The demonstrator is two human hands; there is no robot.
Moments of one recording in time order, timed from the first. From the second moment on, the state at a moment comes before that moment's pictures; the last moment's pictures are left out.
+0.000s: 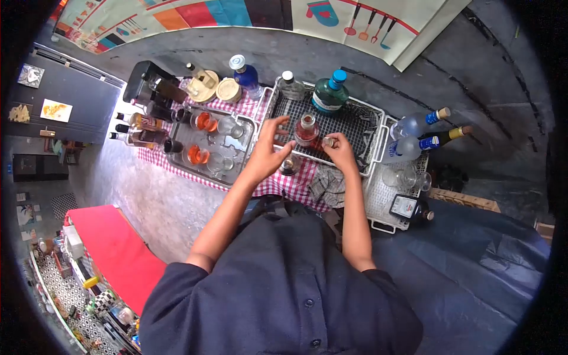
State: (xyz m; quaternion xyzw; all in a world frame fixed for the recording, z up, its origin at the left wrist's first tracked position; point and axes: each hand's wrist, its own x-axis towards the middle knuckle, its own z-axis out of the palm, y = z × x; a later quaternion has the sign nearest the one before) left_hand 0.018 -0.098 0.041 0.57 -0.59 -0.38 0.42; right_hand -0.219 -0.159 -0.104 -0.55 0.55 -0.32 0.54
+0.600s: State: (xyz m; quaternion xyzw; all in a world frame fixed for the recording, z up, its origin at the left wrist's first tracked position) left_hand -0.008 -0.138 0.029 0.55 -0.65 -0.35 0.39; right_hand -0.188 -0.164 0.042 -0.74 0.47 -0.34 0.35
